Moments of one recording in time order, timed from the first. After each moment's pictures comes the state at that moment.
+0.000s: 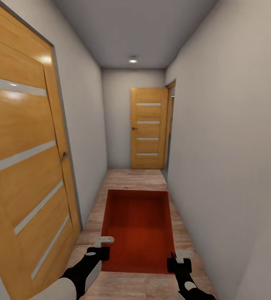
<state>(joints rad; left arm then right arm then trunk) -0.61 -0.12 -0.17 -0.30 0.16 0.11 0.21 -0.55 0.09 0.26 -0.09 -0.17 -0.45 -0.20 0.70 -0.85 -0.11</state>
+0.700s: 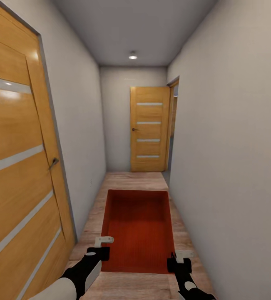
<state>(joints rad) -0.61 -0.12 -0.17 -0.30 0.16 0.11 0.21 -0.55 0.09 0.26 -0.09 -0.17 -0.45 -0.20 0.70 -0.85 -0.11</state>
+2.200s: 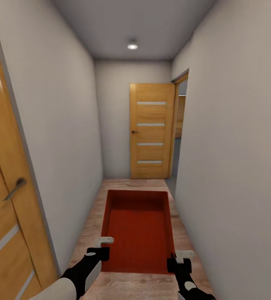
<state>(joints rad) -0.61 -0.12 -0.17 -0.30 0.16 0.11 0.21 -0.55 0.09 0.26 -0.09 -0.16 -0.45 -0.20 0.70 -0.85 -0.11</state>
